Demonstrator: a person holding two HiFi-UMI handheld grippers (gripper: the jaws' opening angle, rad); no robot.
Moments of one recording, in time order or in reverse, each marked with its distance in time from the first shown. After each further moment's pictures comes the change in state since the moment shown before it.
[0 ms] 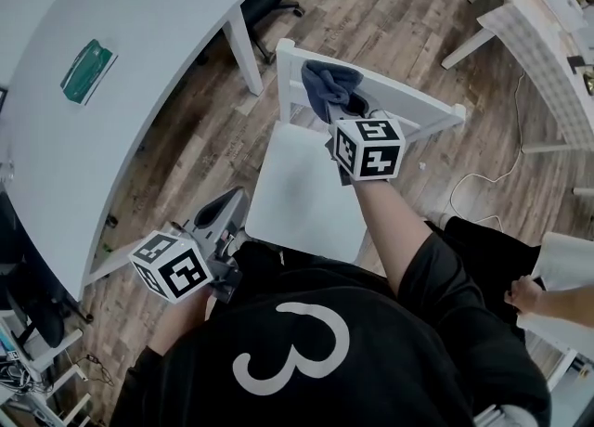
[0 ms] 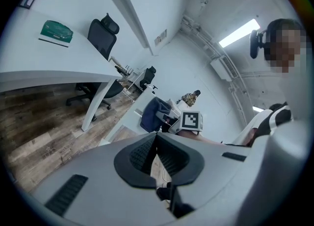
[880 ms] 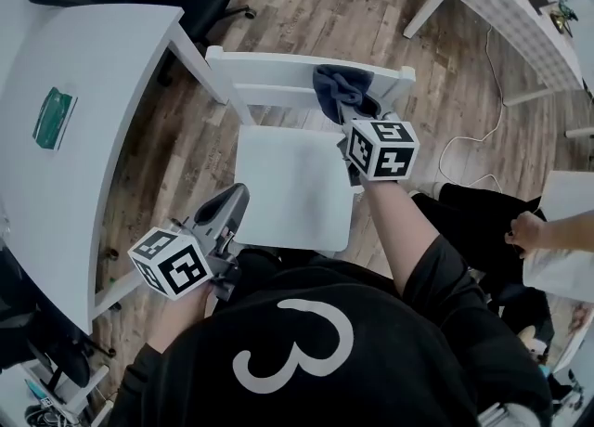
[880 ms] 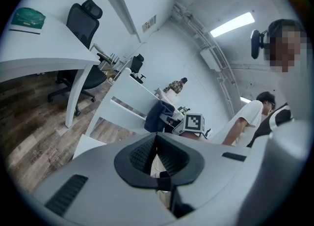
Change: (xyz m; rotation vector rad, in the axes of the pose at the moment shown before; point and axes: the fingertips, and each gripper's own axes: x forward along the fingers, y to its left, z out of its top) left arm 0.053 -0.047 -0.021 0.069 0.135 -0.136; right arm -0.086 -0.101 -0.026 0.119 -0.041 -0.199
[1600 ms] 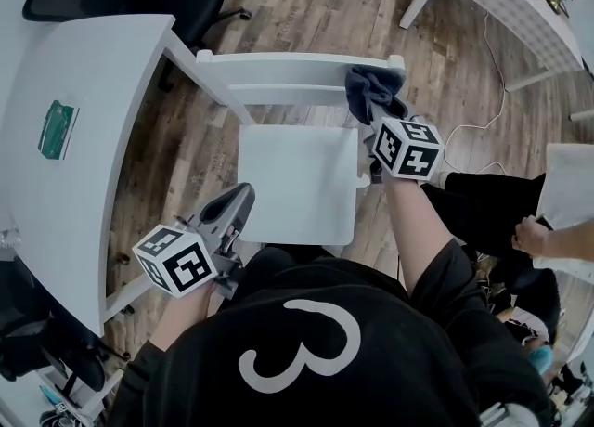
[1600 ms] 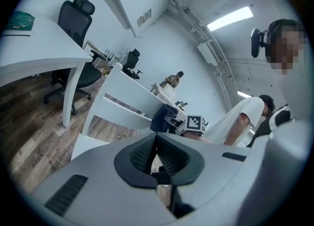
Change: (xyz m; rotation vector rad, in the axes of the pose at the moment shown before) left arm 0.008 -0.021 -0.006 0.037 0.066 -0.016; right arm -0.044 -0.070 -0.010 0.093 -0.020 -0.141
